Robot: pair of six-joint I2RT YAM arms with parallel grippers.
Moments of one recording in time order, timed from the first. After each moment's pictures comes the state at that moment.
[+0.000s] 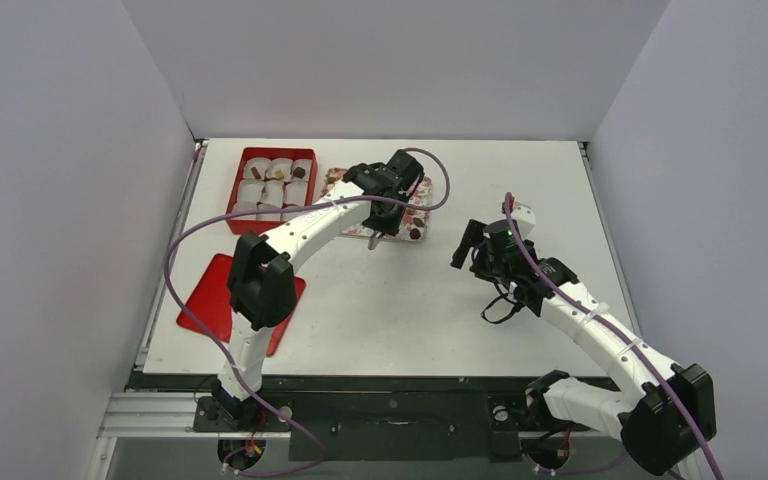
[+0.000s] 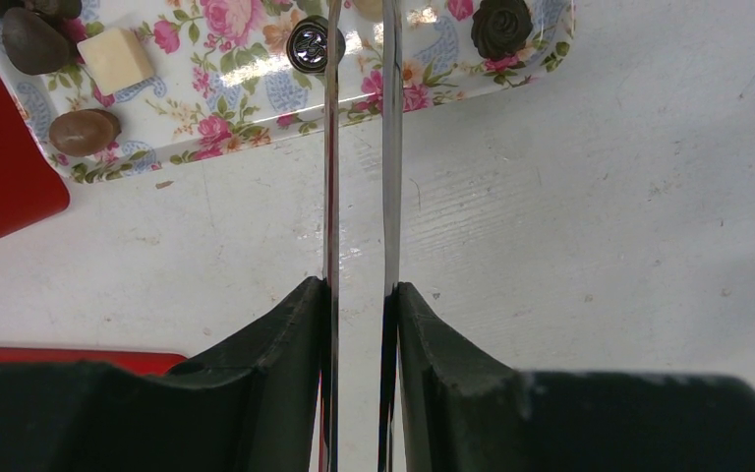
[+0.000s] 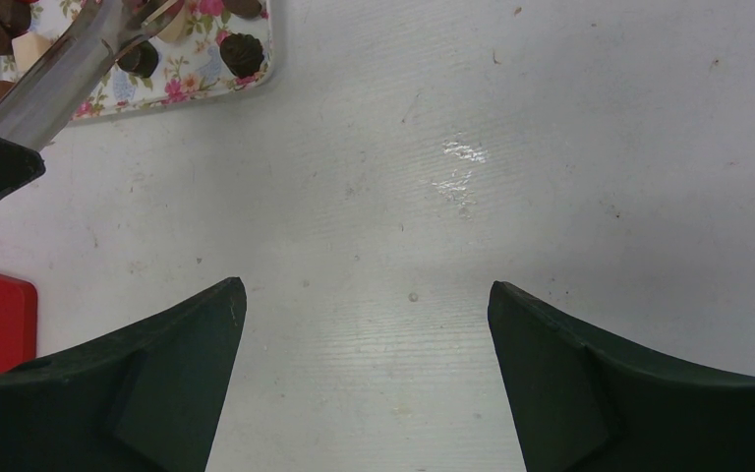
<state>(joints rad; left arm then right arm) -0.74 2.10 1.98 -1.01 -0.27 -0.31 0.49 1.09 0.82 -0.51 0.26 0.70</state>
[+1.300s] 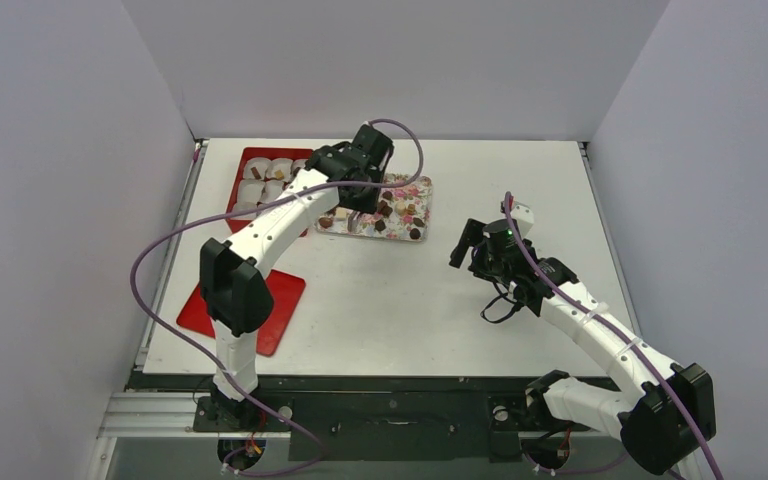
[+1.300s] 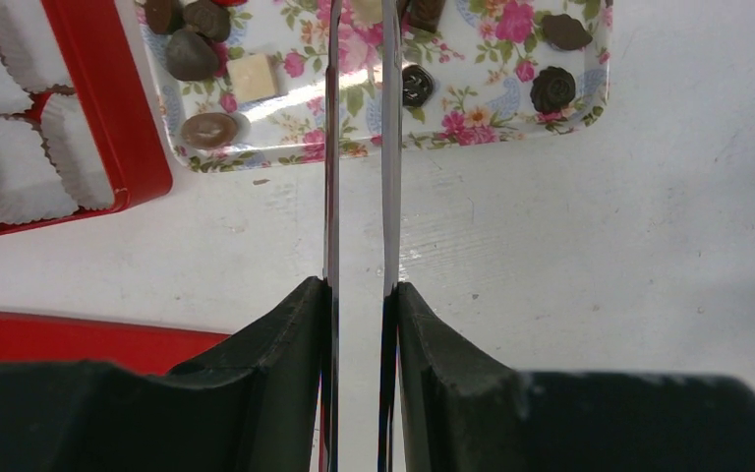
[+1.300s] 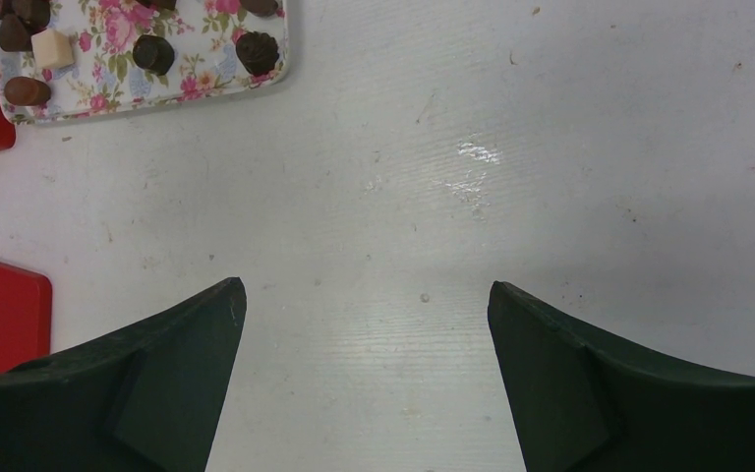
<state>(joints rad) -0.65 1.97 1.98 -1.02 -0.27 -0.31 0.49 1.09 0.82 -0.49 0.24 0.70</state>
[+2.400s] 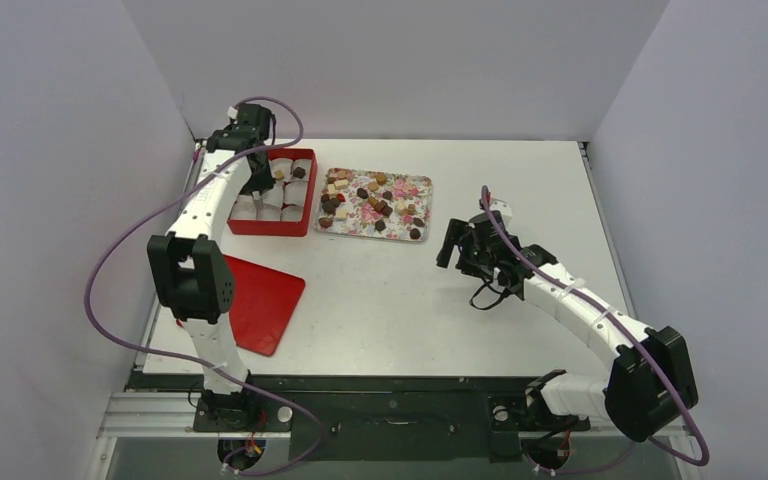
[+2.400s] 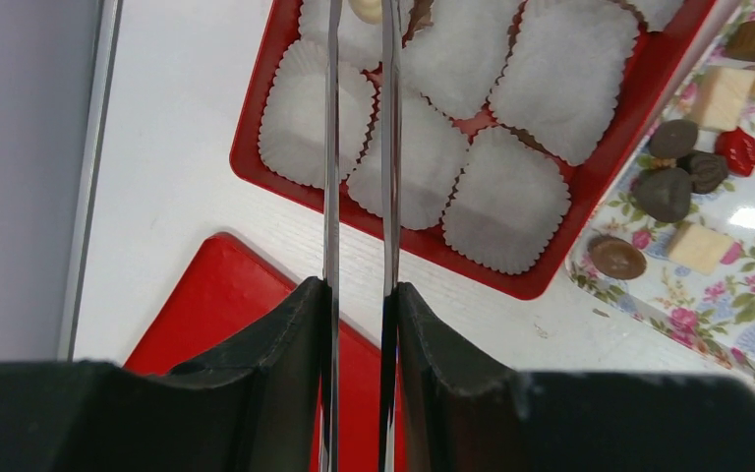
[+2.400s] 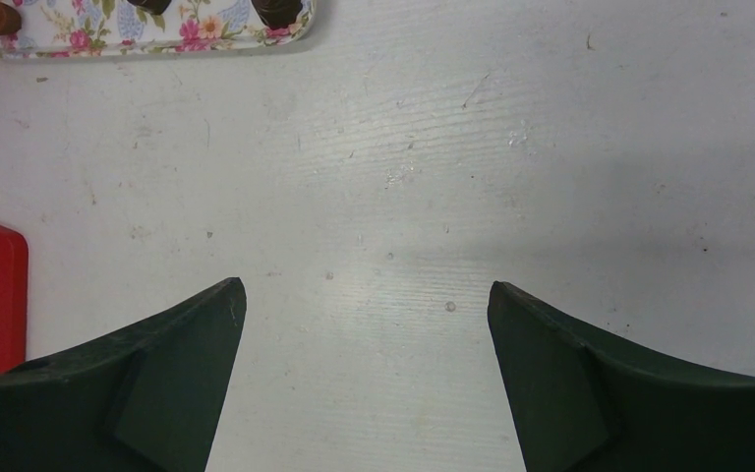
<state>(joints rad) -0.13 1.91 1.87 -0.99 -0.38 -0.33 0.49 1.25 0.86 -0.44 0.13 0.64</state>
